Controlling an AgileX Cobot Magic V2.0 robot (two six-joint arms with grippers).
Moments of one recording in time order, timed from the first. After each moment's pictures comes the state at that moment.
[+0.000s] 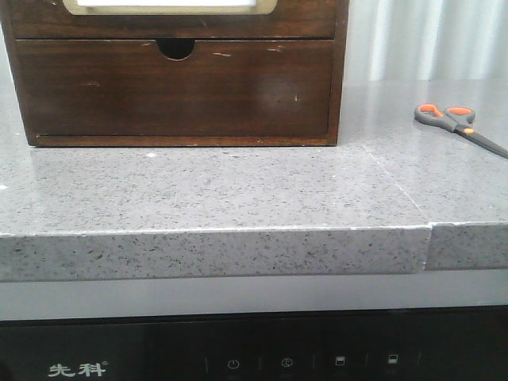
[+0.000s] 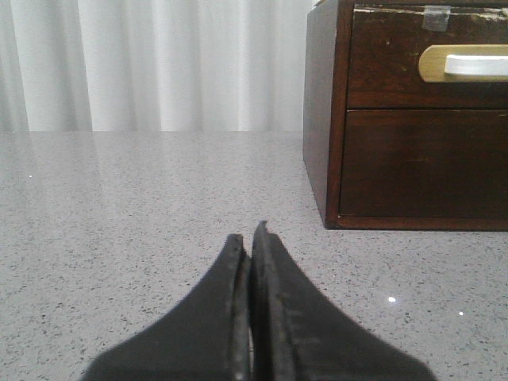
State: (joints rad) left arm 0.02 0.00 0.00 -0.03 0.03 0.05; right arm 0.04 -0.01 0.03 0.08 0.02 -0.07
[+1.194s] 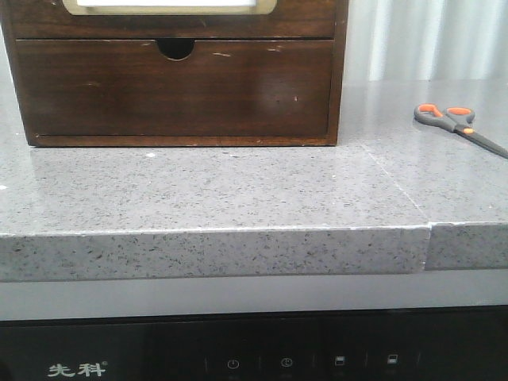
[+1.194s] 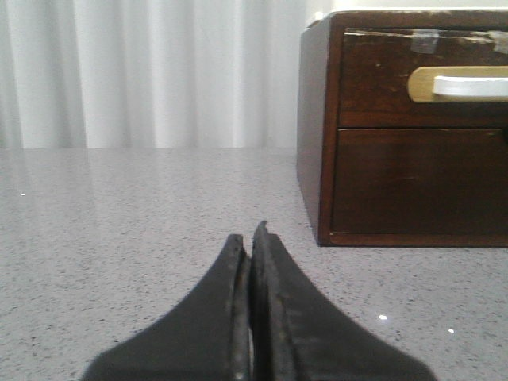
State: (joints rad) left arm 0.00 0.00 0.00 -0.03 0.00 0.05; right arm 0.04 -0.01 0.03 0.08 -0.01 -0.07
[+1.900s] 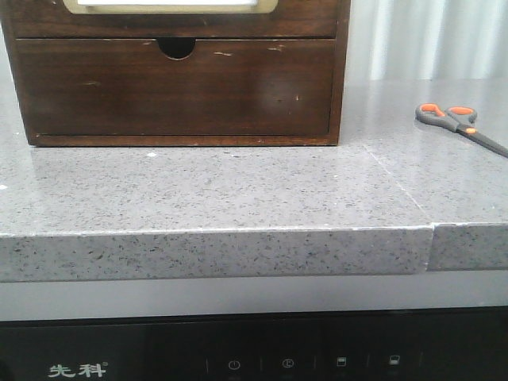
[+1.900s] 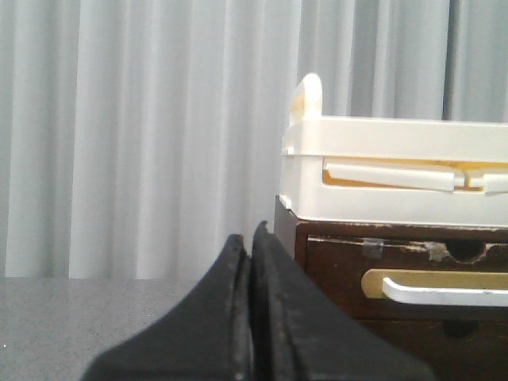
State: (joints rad) left arm -0.02 0.03 -0.36 -0.07 0.11 0.05; right arm 0.04 0.01 -0.33 0.08 0.23 -0.07
